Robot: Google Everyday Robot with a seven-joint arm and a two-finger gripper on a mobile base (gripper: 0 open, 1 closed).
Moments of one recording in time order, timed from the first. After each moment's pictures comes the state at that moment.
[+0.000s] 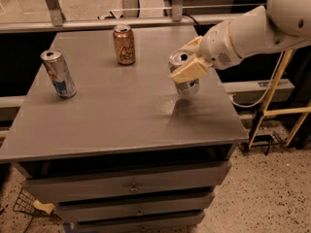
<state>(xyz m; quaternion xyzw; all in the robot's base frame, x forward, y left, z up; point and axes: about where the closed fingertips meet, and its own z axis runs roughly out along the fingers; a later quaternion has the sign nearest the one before) 0.584 -0.064 0.927 -0.58 0.68 0.17 0.41</state>
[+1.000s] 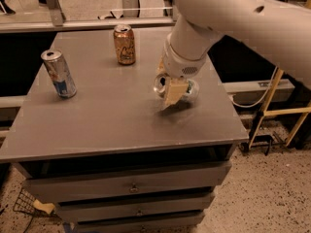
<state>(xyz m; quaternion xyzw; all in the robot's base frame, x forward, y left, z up) 0.562 -0.031 0.875 -0.78 0.60 -0.03 0.19</state>
